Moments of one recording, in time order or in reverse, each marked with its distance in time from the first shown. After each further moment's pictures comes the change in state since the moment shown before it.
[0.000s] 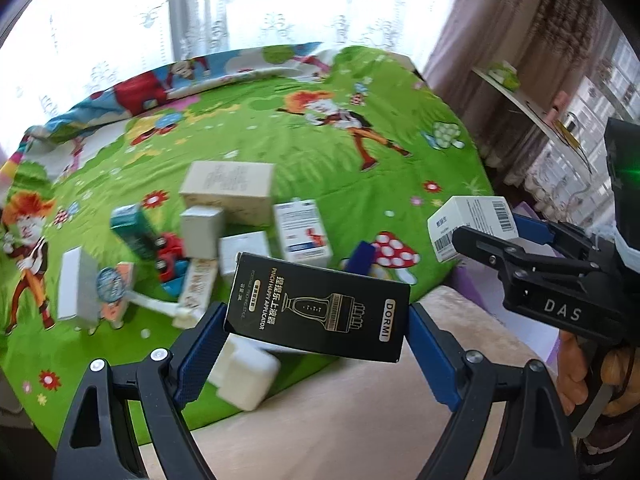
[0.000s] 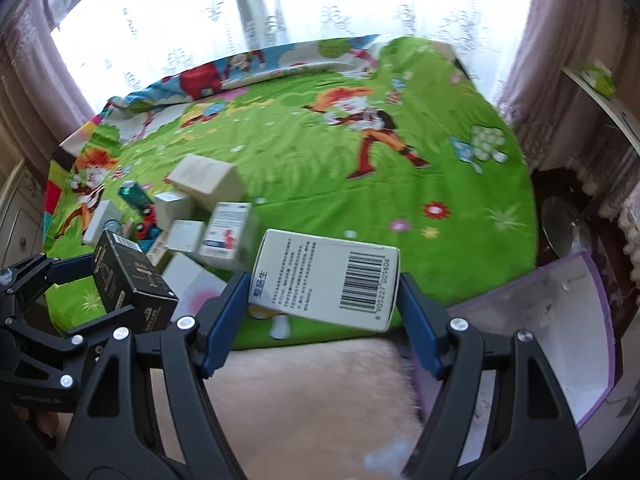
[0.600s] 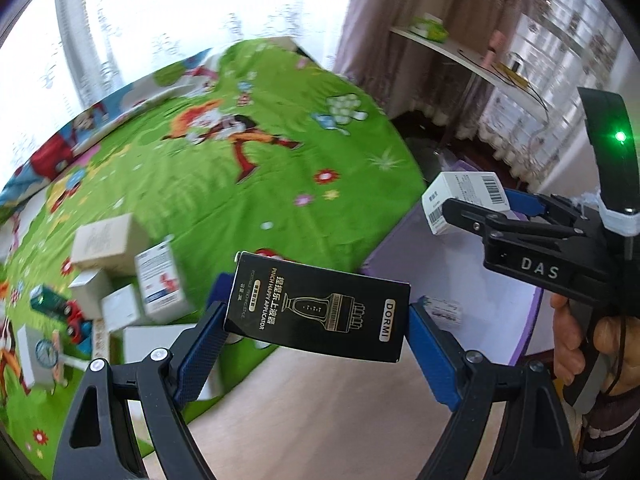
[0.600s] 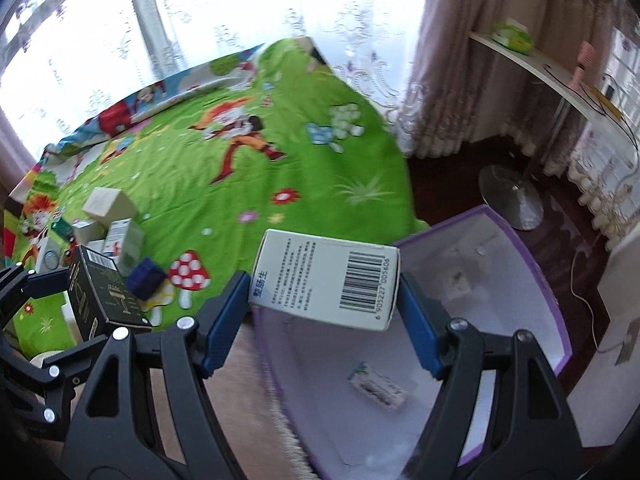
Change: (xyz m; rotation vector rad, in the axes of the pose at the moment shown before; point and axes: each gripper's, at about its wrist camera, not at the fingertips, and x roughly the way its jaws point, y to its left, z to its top) left arm 0.027 -0.122 0.020 0.236 0.042 -0.088; right arm -0.030 -0.124 -0.029 0.175 -0.030 -0.171
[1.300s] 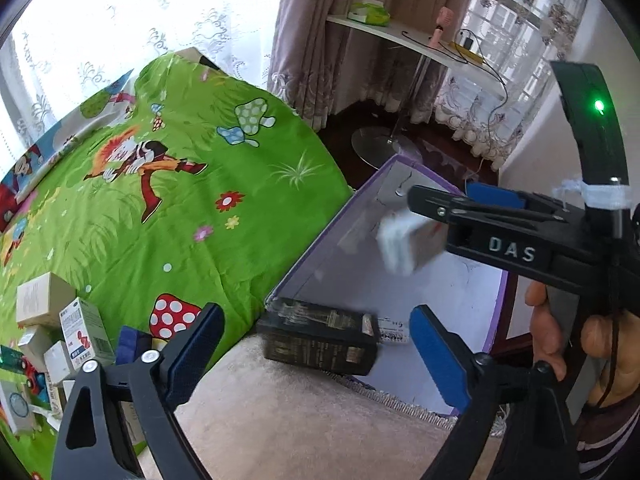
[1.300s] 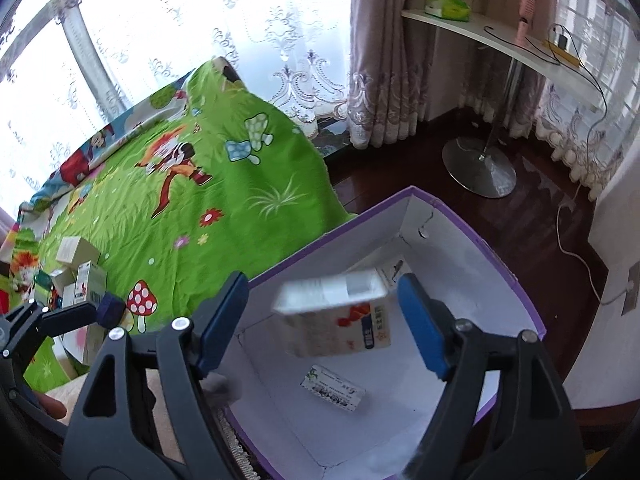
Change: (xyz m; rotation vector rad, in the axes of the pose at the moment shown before) left arm 0.032 -0.072 0.031 0.101 0.014 -0.103; right arm -0.003 -0.076 0.001 0.187 -0.004 -0.055
